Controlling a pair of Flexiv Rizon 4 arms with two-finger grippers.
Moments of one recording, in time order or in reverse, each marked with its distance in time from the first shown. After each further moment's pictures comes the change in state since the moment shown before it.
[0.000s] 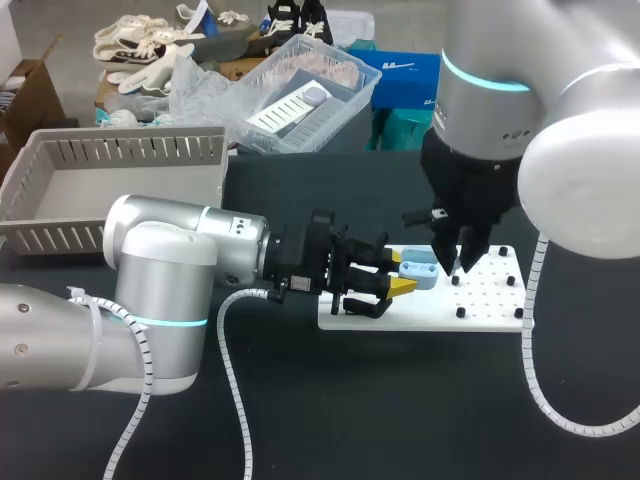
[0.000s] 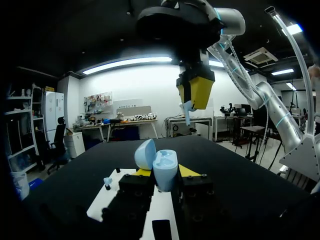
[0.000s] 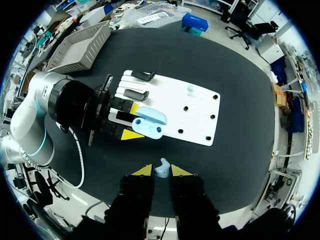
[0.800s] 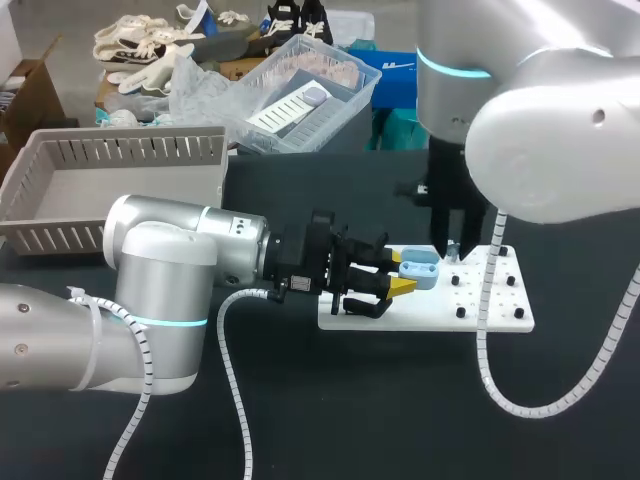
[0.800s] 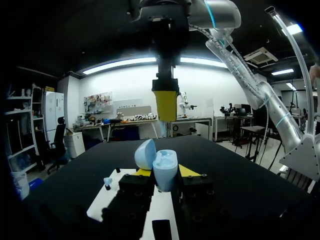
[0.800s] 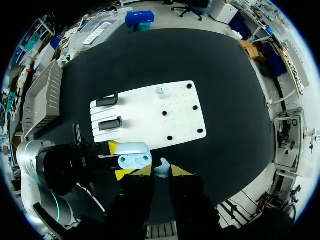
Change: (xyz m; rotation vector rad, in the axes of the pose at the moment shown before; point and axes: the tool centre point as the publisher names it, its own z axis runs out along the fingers) left arm 0.000 0.000 0.000 0.000 0.000 0.000; right arm -0.034 -0.007 0.014 0.073 0.028 0.458
